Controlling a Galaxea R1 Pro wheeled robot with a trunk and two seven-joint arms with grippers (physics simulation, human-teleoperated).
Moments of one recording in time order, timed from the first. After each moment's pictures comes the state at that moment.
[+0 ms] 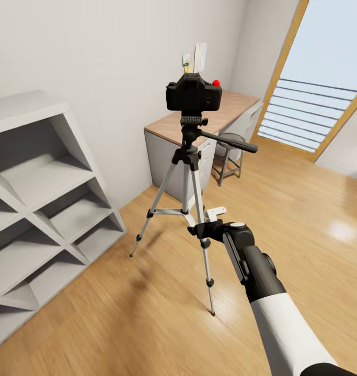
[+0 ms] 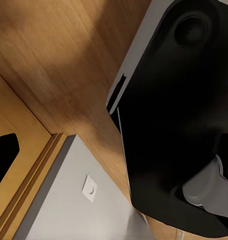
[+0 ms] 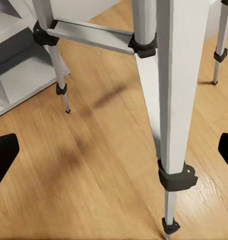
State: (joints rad) left arm -0.30 0.12 0.18 0.00 0.23 0.10 0.00; right arm -0.77 0.12 0.13 -1.20 0.12 0.79 0.28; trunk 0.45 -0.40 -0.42
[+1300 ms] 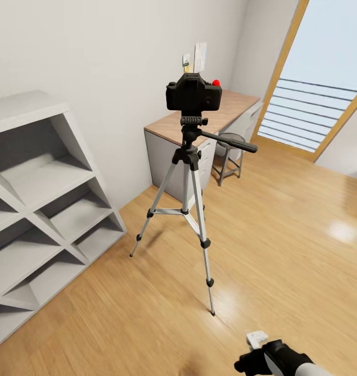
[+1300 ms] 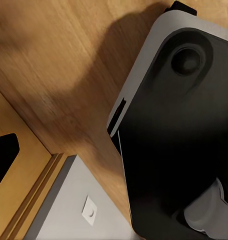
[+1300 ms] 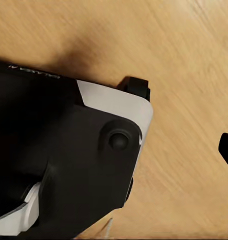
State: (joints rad) left arm -0.30 0.12 0.19 0.00 0.23 0.01 0.00; right arm -0.59 -0.09 0.12 -0.13 0.09 0.30 0.29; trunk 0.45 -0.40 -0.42
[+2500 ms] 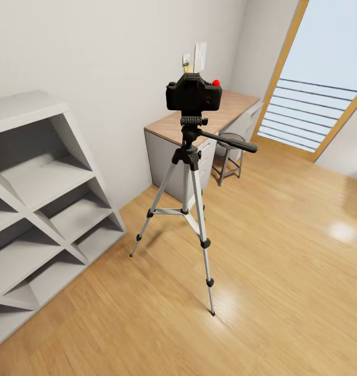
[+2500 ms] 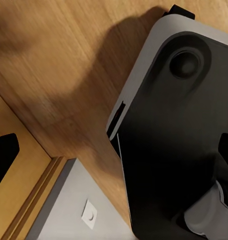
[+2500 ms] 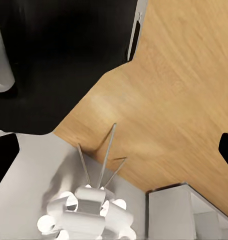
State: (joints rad) left arm -0.30 0.12 0.18 0.00 0.23 -0.01 0.00; right arm -0.24 -0.15 0.12 0.03 0.06 0.07 0.26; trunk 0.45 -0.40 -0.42
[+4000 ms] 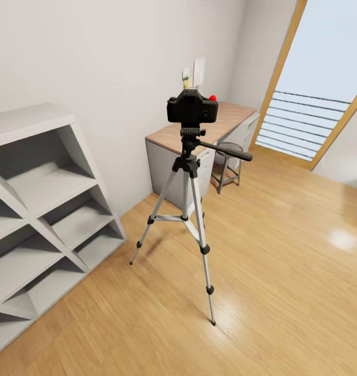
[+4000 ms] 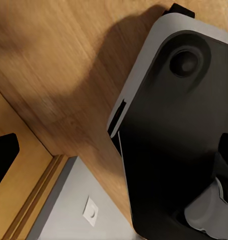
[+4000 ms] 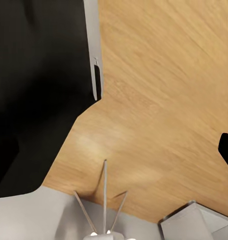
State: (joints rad) left arm -0.29 0.12 0.18 -0.01 0.22 0.04 0.01; right arm -0.19 -0.14 0.08 0.03 -0.14 -0.06 0.09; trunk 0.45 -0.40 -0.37
